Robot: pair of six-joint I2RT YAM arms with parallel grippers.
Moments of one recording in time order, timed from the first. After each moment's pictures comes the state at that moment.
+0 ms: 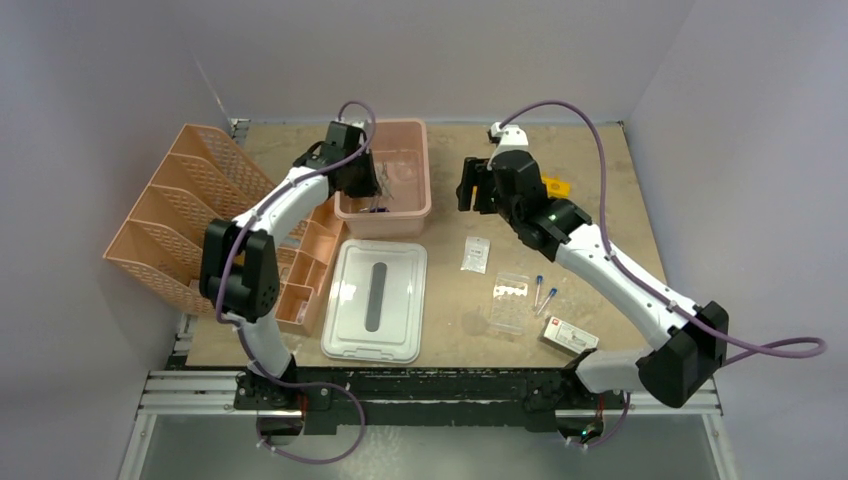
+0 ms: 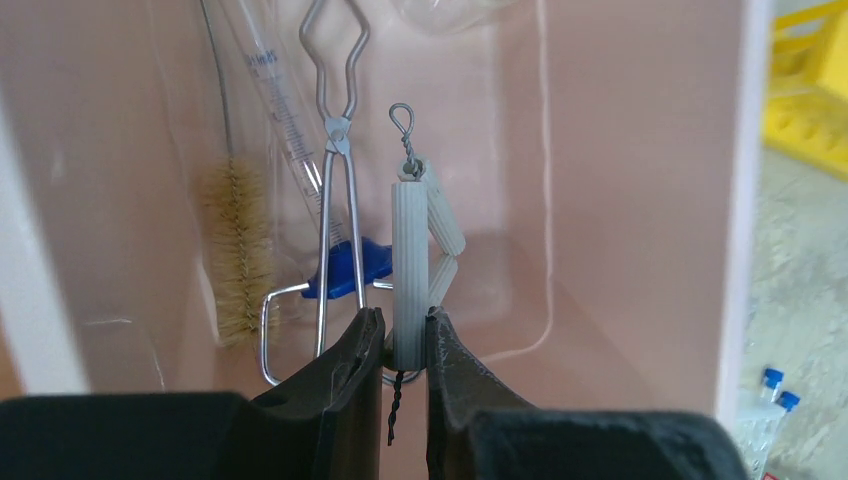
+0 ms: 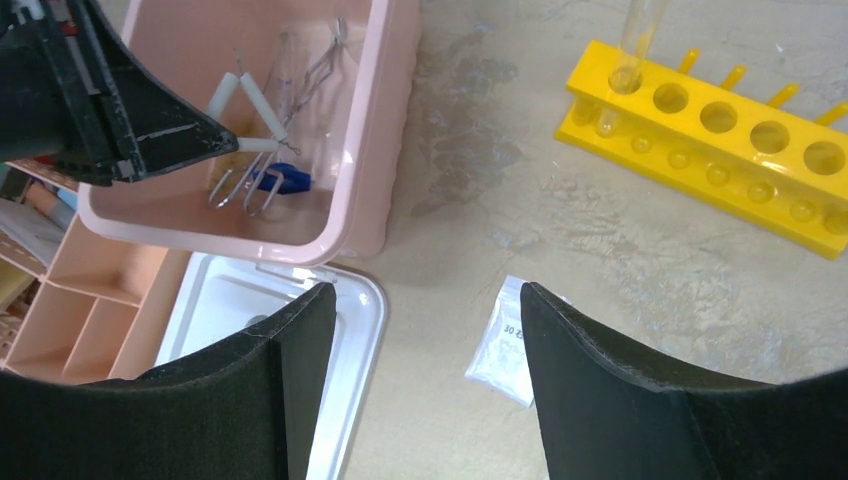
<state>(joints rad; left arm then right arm) -0.32 1.77 1.43 -0.46 0.08 -0.44 0.63 1.31 1.23 -0.40 0.30 0.40</state>
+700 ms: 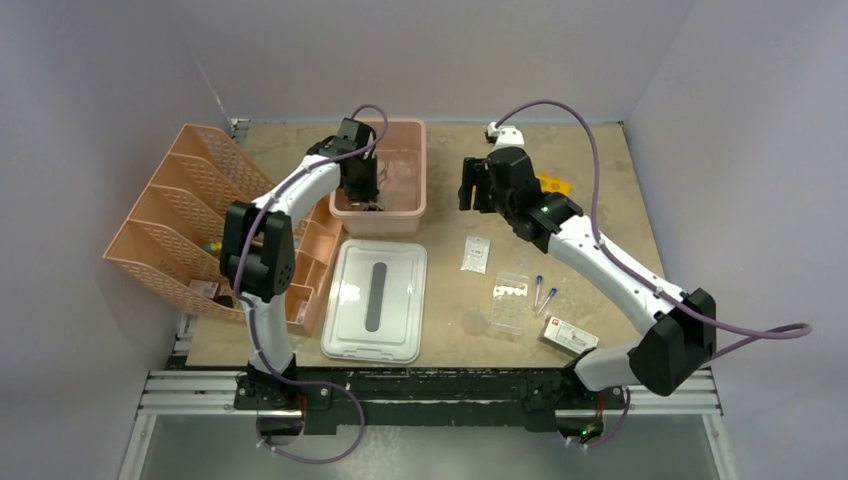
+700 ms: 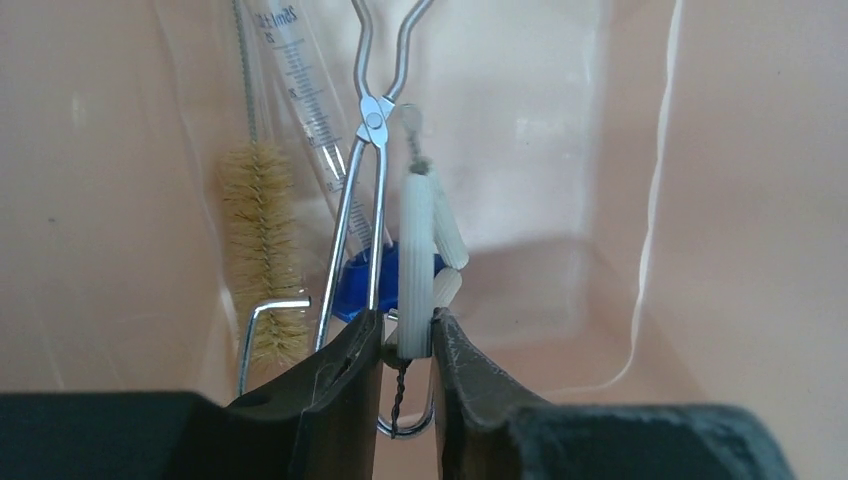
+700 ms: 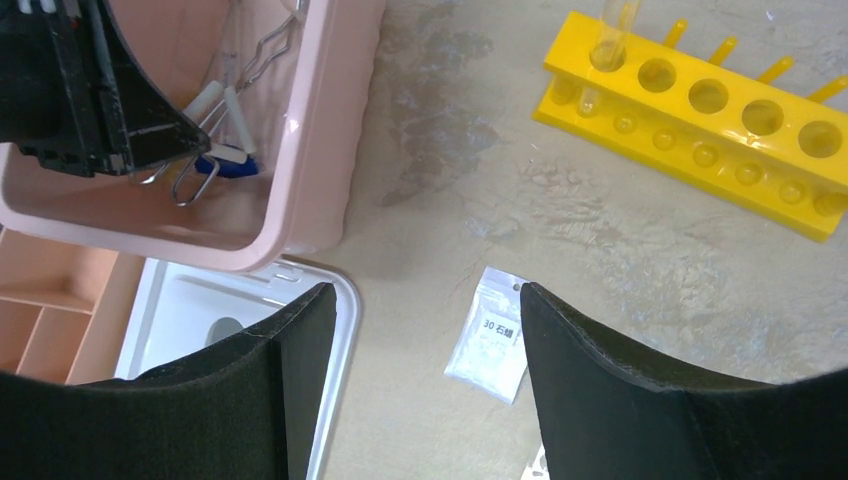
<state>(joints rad) -0.32 1.98 1.62 -0.65 0.01 -0.33 0.60 1.38 1.25 -0.42 0.30 0.40</state>
